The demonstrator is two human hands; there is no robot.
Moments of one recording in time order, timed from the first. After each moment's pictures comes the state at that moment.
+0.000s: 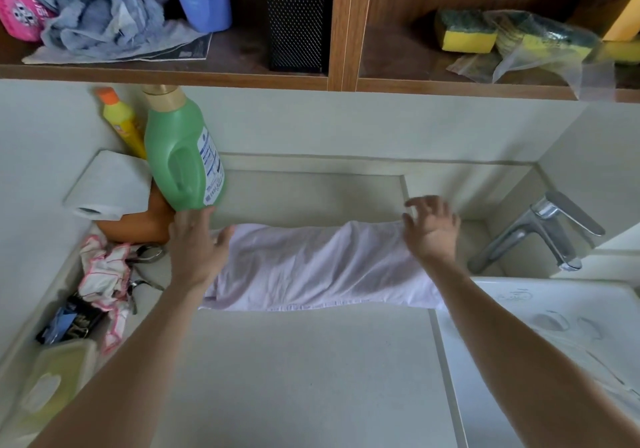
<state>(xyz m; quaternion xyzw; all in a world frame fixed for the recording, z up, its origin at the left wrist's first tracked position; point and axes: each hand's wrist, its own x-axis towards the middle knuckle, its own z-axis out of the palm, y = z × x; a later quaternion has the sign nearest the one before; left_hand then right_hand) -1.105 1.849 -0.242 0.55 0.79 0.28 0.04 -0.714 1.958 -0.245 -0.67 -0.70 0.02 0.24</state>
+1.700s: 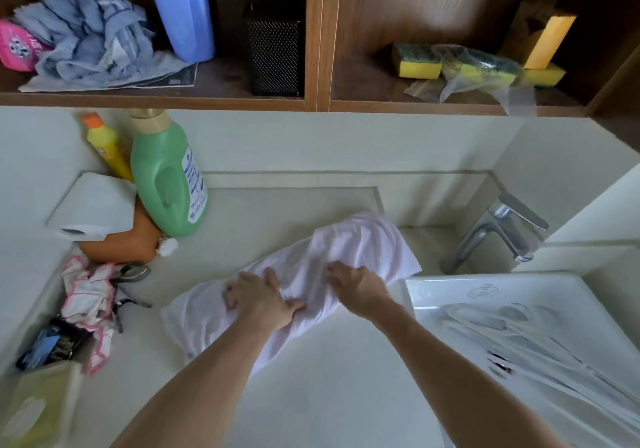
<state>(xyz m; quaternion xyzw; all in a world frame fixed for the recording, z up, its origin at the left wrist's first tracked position) -0.972 1.824 -0.252 0.58 0.77 -0.22 0.11 -0.775 1.866 -0.265 -0.58 -0.79 0.19 0.02</state>
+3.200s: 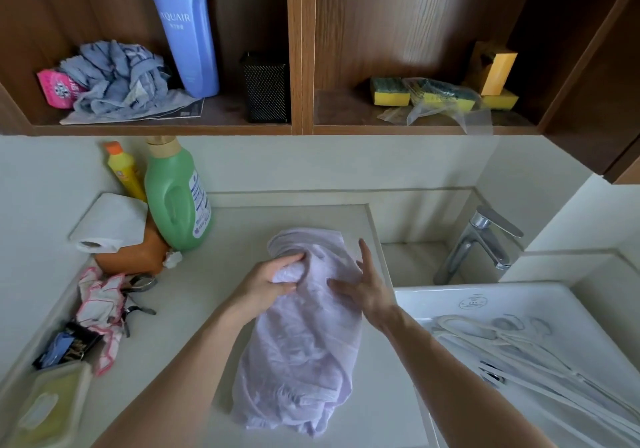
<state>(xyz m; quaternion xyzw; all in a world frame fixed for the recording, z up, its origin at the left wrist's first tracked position) -0.981 1.812 -0.200 0.59 0.55 0.36 0.47 -0.747 1.833 -0.221 -0.50 -0.52 0.58 0.37</state>
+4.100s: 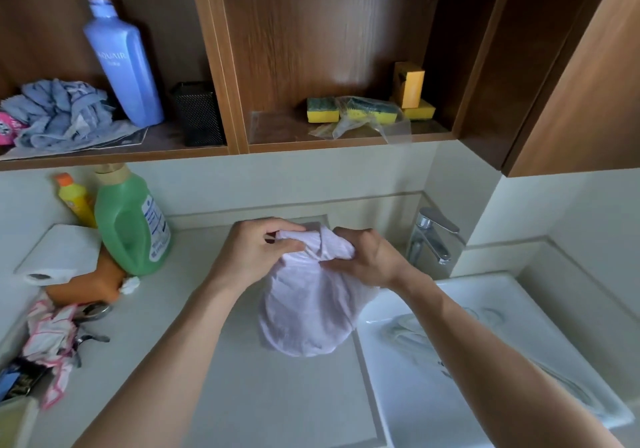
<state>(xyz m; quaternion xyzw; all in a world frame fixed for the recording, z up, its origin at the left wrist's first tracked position) -0.877 1.804 -0.074 0.70 0.51 0.43 0.25 -0.641 1.834 -0.103 -0.44 -0.84 0.19 0.26</state>
